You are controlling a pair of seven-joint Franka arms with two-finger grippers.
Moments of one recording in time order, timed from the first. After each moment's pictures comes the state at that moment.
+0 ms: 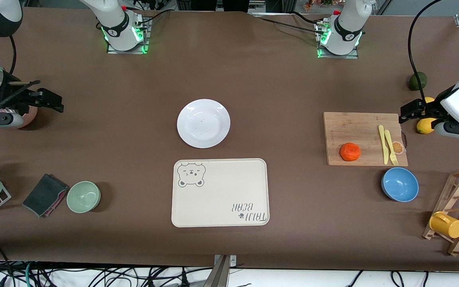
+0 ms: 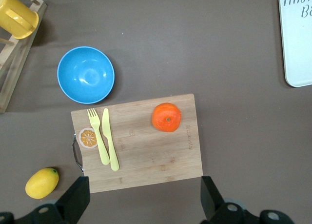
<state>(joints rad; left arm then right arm) -0.11 0.10 0.15 -1.65 -0.05 1.71 0.19 0.22 0.14 -0.17 -1.49 0.02 1.54 0.00</state>
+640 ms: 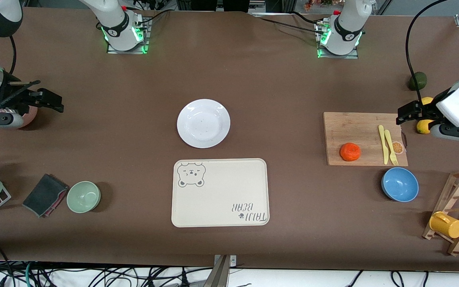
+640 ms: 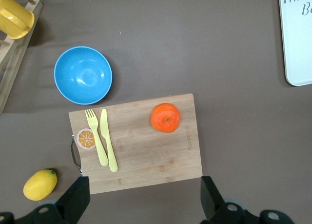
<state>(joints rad) -0.12 0.12 0.15 -1.65 -0.05 1.72 0.19 0.22 0.14 -0.17 -1.49 0.02 1.54 0.00</state>
